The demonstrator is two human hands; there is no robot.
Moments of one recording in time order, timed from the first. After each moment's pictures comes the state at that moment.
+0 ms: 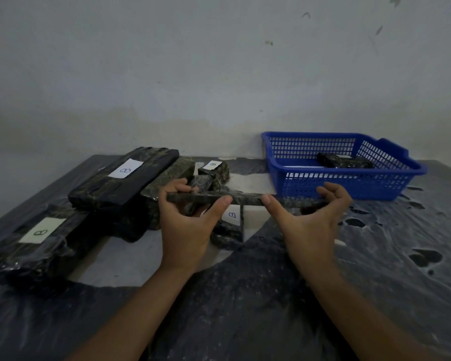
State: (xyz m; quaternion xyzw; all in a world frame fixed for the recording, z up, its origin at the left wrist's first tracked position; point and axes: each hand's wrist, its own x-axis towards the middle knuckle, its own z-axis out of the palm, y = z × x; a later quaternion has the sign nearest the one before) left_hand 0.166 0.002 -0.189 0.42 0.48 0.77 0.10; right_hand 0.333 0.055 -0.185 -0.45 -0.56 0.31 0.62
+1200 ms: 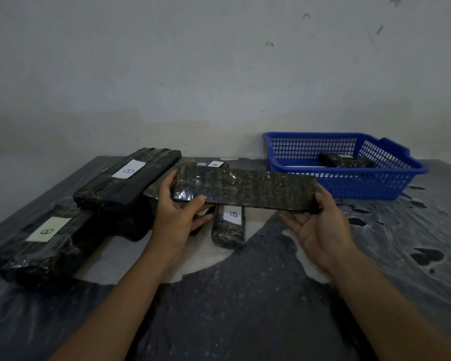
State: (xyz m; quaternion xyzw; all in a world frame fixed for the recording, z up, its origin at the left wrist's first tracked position) left_hand 0.123 0.011 -0.192 0.36 0.48 0.73 0.32; right_hand 0.356 0.095 -0.184 -0.33 -0.28 0.70 0.57
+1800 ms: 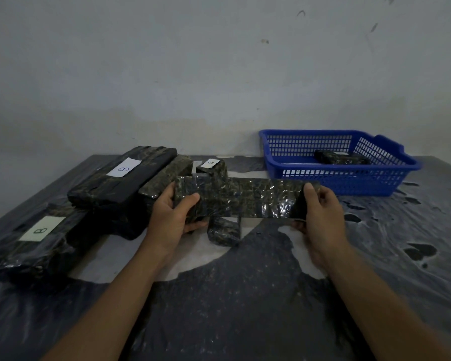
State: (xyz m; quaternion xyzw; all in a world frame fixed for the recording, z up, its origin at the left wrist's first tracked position) left_hand 0.124 0.006 -0.188 0.36 0.51 0.70 0.35; right_hand 0.359 0.099 -0.196 -0.46 -0.45 0.49 0.58
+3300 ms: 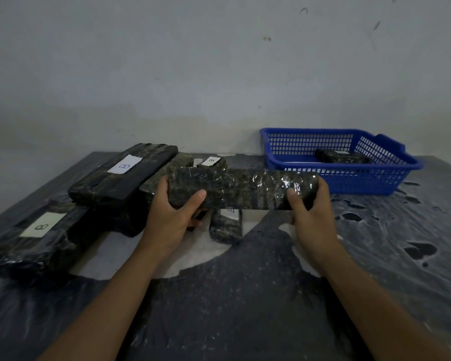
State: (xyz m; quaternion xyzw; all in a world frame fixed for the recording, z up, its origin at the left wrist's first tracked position) left_hand 0.121 -0.001 -0.190 0.43 0.53 0.69 0.26; right_hand 0.356 0.088 -0.199 -0.43 -0.59 0.40 0.55
